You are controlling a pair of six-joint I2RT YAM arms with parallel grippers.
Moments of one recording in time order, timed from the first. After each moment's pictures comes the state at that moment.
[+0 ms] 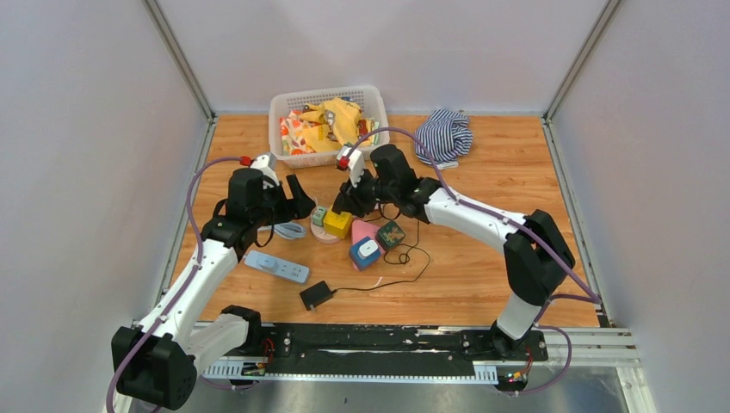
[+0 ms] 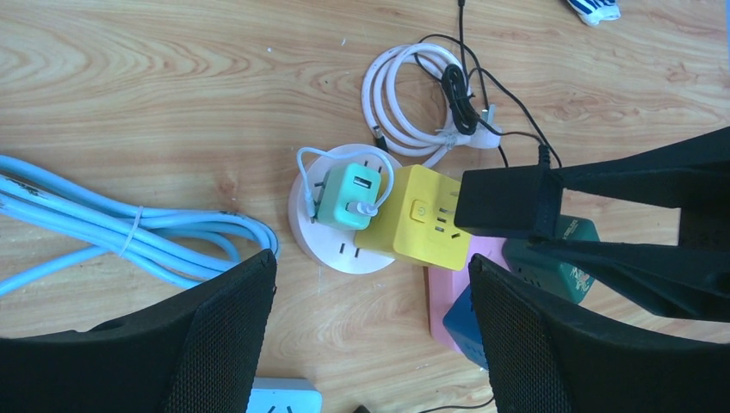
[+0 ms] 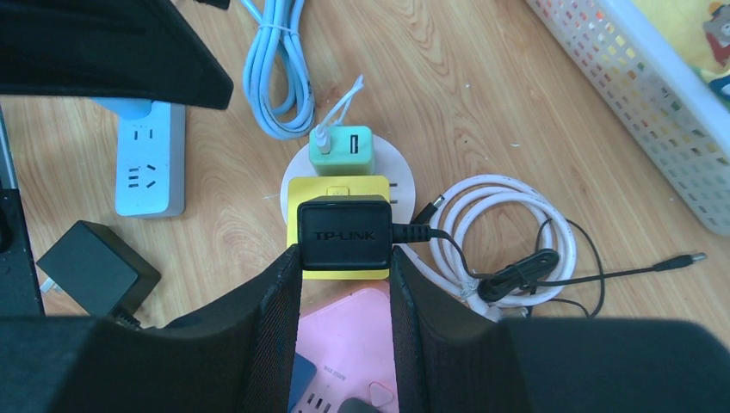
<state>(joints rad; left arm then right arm) -0.23 0.99 0.75 -0.34 0.16 -0.44 0.79 1.69 1.24 -0.07 -0.39 -0.18</state>
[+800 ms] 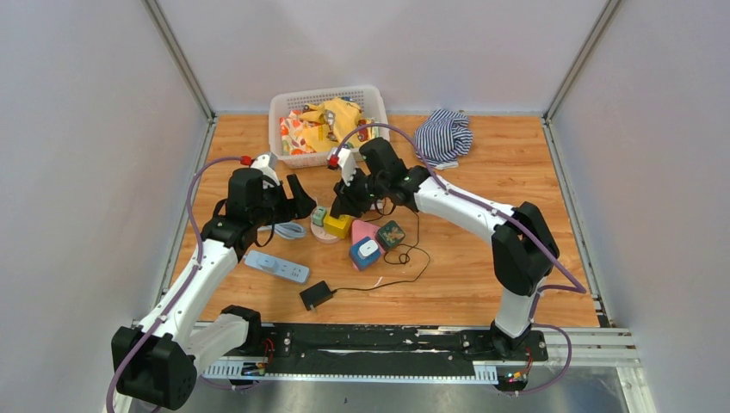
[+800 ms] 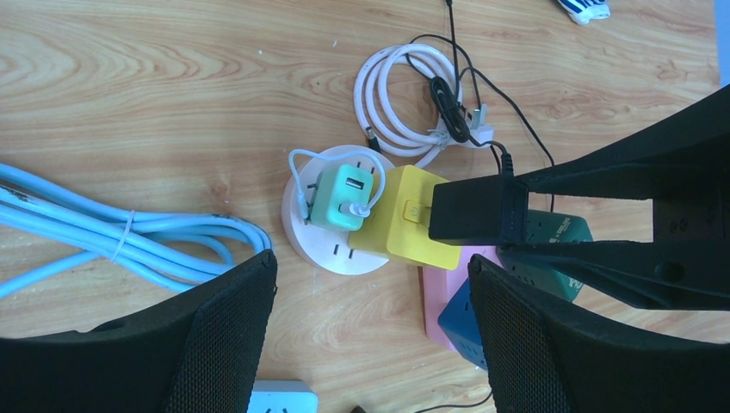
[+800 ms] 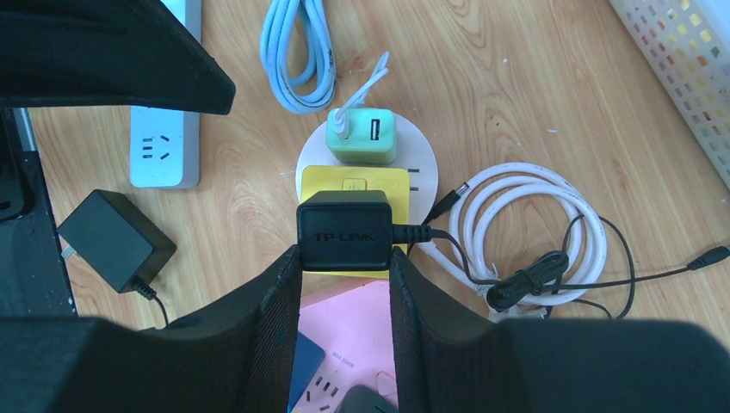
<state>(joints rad) -0.23 0.99 0.75 -0.33 0.17 -0.44 0.79 1.79 1.43 -0.30 -0.44 -0.23</state>
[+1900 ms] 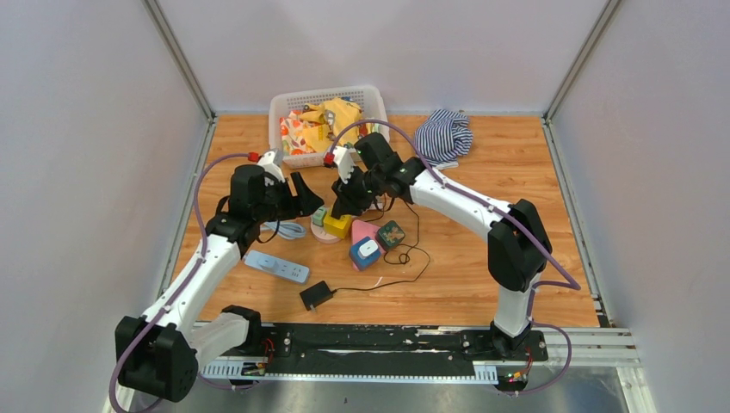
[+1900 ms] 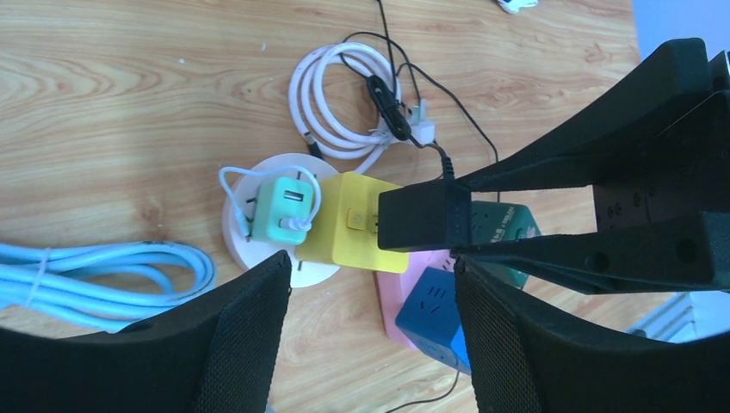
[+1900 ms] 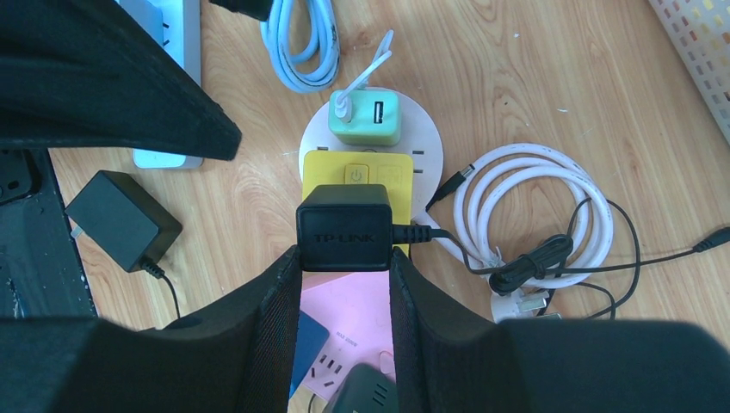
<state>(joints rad) -0.23 1.02 0.75 -0.25 0.30 -0.47 0.79 1.84 1.55 -0.47 -0.43 -0.25</state>
